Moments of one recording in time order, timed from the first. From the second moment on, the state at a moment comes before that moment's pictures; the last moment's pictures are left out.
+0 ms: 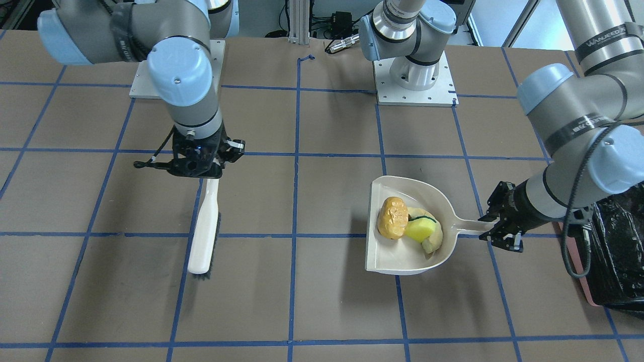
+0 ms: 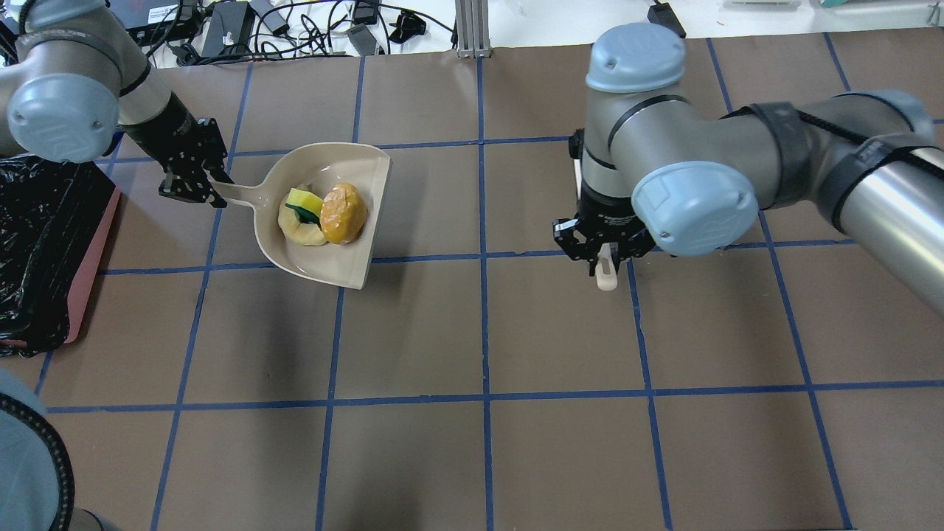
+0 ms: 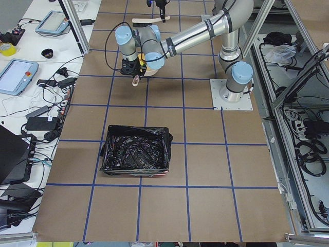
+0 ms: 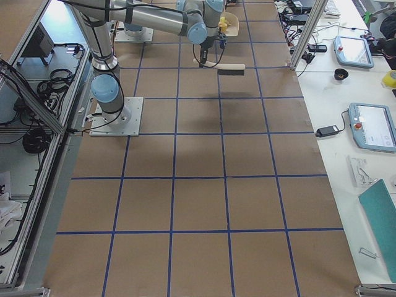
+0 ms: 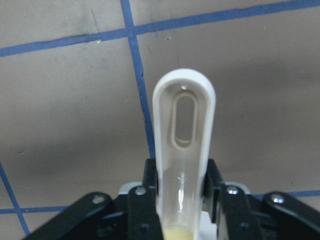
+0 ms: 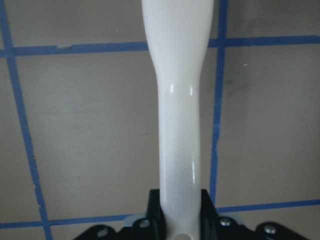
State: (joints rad) left arm -1.29 -1.92 -1.54 -1.36 1.52 -1.15; right arm 1.68 -1.43 1.79 -1.77 -1.60 0.16
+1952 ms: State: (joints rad) left arm -0.81 -2.17 -0.95 -1.62 1.61 -0.75; right arm 1.20 -1.26 1.81 -2.00 -1.65 -0.37
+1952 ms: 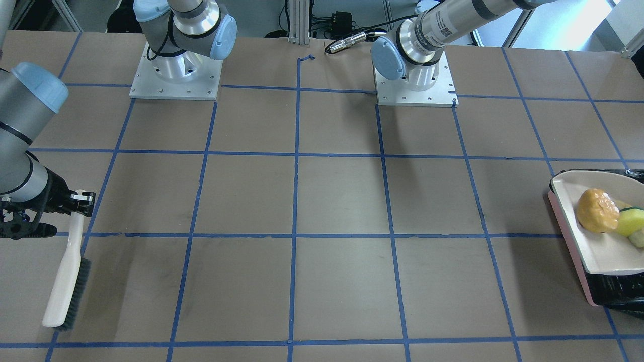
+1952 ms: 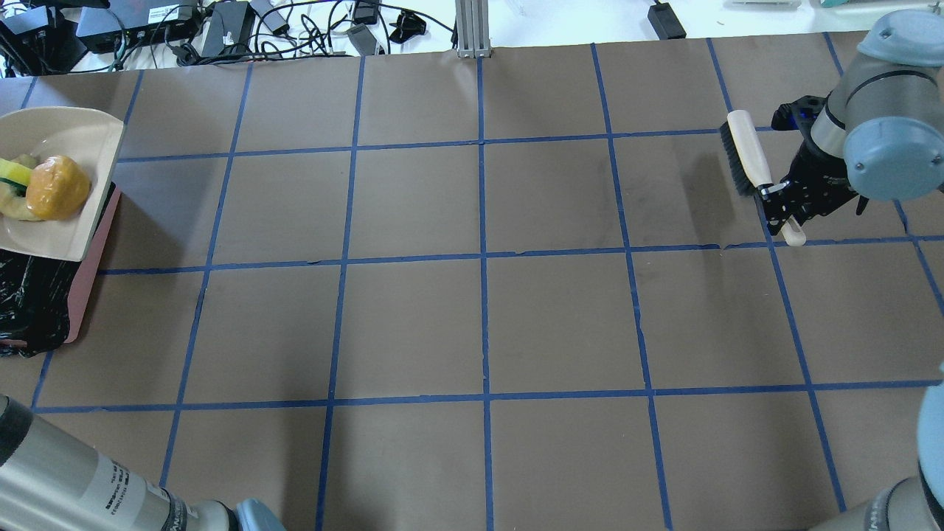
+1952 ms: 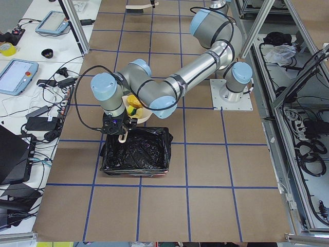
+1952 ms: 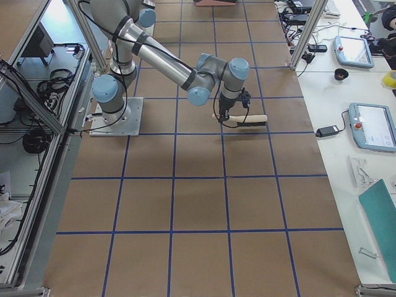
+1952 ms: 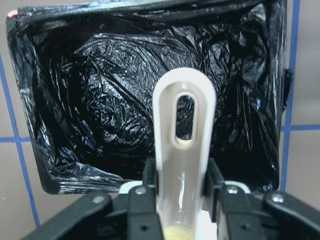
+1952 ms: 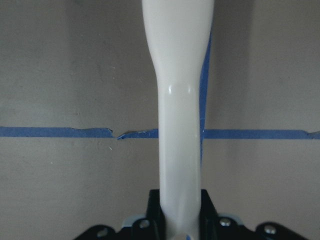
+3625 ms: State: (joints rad) left arm -0.66 -2.34 -0.73 -1.64 1.85 -0.66; right arm 1.20 -1.26 1.87 -2.01 -1.65 -0.34
